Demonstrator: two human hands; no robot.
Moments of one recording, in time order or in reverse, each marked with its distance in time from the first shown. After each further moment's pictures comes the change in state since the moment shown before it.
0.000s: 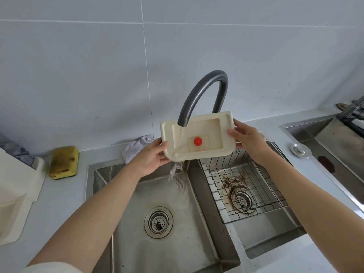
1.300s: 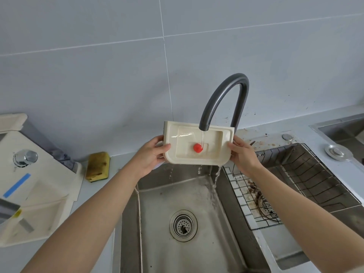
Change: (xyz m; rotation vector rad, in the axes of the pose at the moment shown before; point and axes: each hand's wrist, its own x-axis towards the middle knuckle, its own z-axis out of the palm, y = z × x) left_hand -0.046 0.046 -0.018 0.269 0.210 0.097; right_hand 0.021 0.055 0.061 0.429 -0.040 0.062
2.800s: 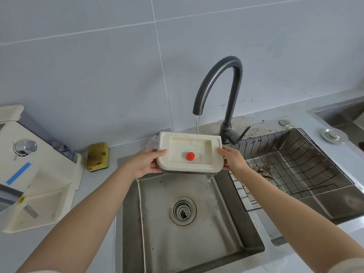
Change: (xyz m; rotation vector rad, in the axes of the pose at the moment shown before) left_hand -0.019 -0.033 -0.007 0.199 0.092 -0.314; right_hand -0.036 0.036 0.008 -0.222 0.118 0.222
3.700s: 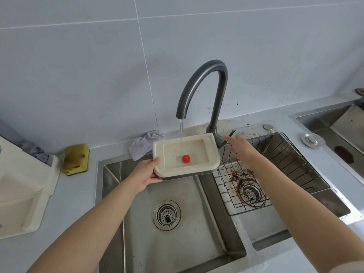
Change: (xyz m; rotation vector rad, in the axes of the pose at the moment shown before) left_hand 0.023 -0.027 0.047 -0.098 0.079 0.007; right_hand 0.029 -0.039 -0.064 -0.269 0.113 0.075
